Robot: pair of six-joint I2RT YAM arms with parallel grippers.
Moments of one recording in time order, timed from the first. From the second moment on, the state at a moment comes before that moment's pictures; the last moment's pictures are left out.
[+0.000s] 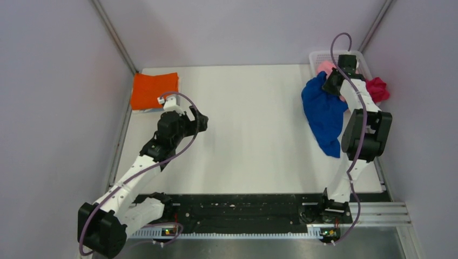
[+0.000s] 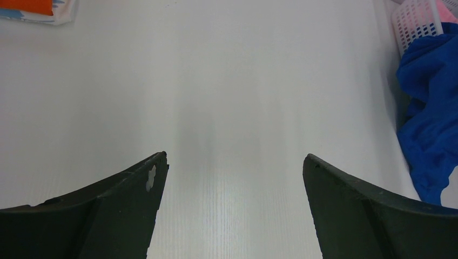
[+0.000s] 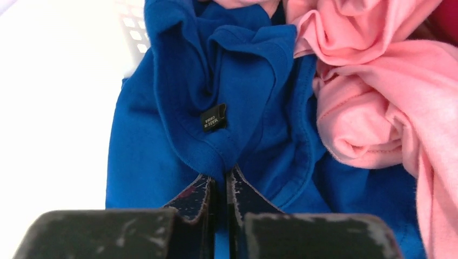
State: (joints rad) left arm -0.39 0.98 0.70 -0.09 -0.13 -0.55; right arm -0.14 1.95 1.65 -0.51 0.05 0.38
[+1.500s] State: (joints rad) left arm -0.39 0.75 0.68 -0.16 -0.22 -0.59; right arm 0.38 1.47 1.80 -0.14 -0.80 0.59
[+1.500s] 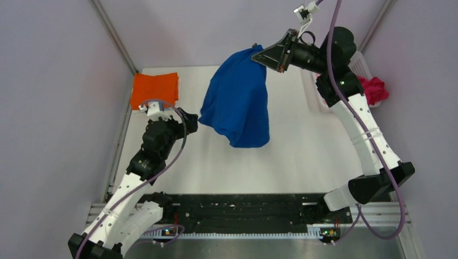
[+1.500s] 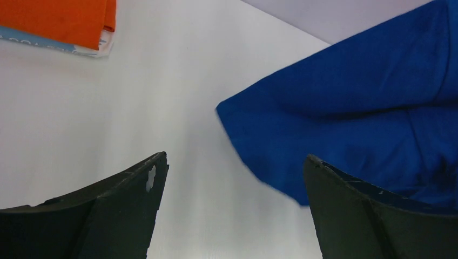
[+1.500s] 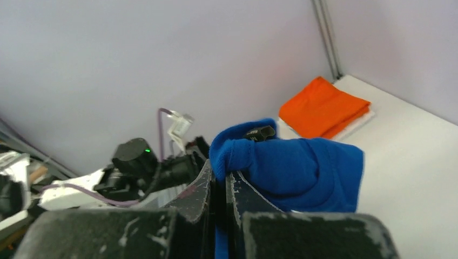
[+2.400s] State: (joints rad) left arm -0.38 1.17 0.71 -0.27 -0.28 -0.68; right arm 0.25 1.23 0.88 -0.24 0.09 0.39
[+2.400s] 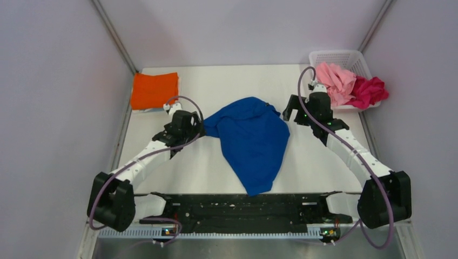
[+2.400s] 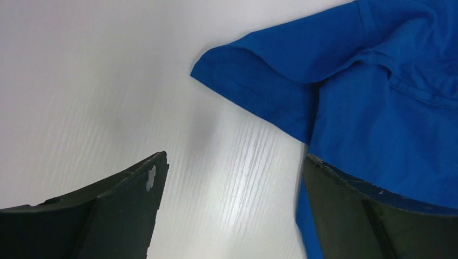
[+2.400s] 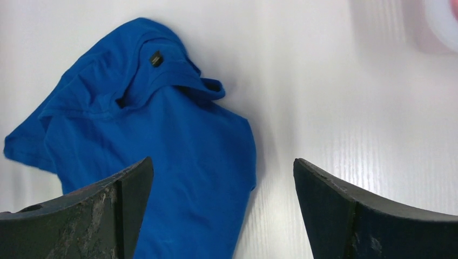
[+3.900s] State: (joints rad) left arm -0.24 1.63 0.94 -0.36 -0.16 -0.71; right arm 1.05 1.25 0.78 -0.40 0.03 0.42
